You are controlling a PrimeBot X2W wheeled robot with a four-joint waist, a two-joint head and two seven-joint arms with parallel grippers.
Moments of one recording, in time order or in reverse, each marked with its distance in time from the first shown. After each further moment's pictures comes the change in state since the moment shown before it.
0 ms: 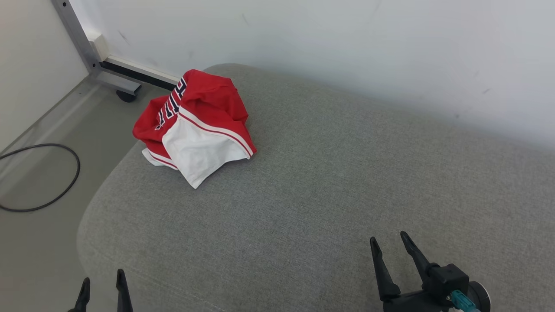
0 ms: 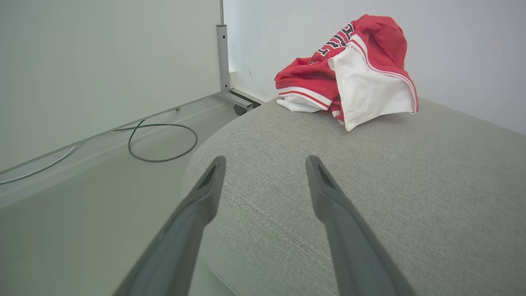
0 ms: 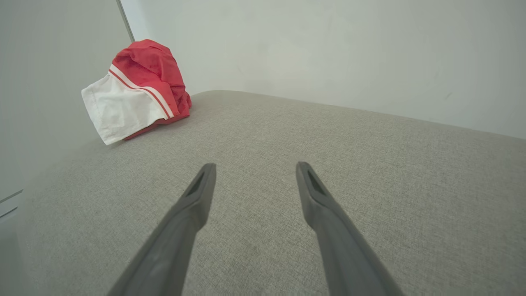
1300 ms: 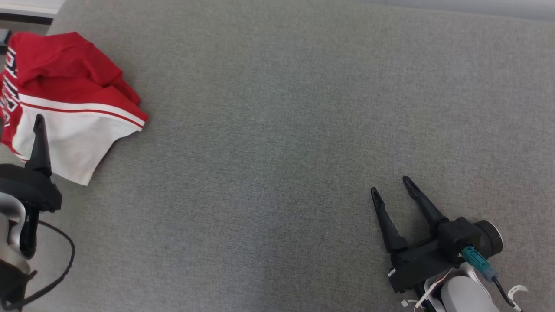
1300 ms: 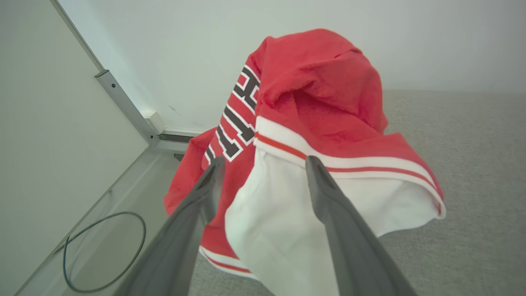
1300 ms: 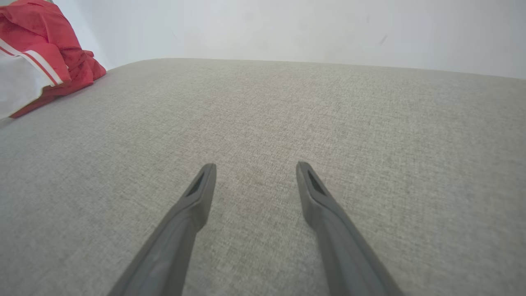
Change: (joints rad) left arm -0.765 0.434 -0.388 0.530 -0.336 -0.027 0.000; right arm -0.150 -0.153 0.104 -0.063 0.037 0.000 -0.001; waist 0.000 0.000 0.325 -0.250
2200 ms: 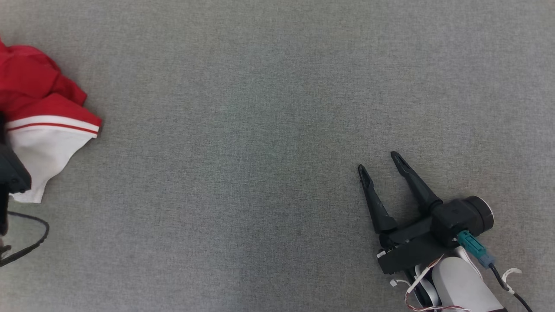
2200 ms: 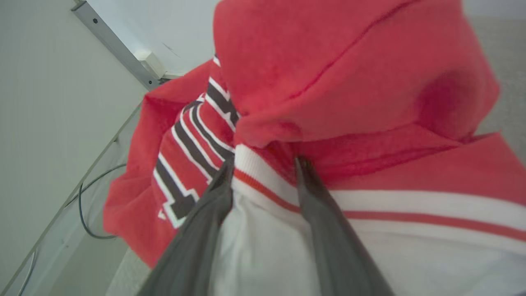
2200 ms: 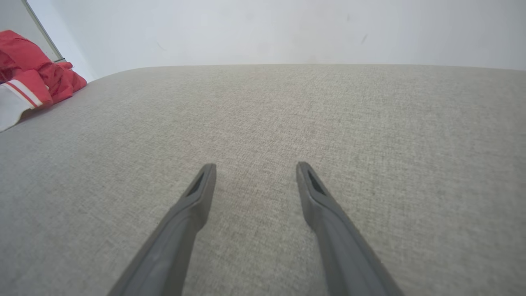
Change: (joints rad) left arm -0.215 0.025 -0.069 0.296 -0.052 0.043 0.106; right arm -0.060 0.014 0.026 -0.031 0.003 0.002 -0.008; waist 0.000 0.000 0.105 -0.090
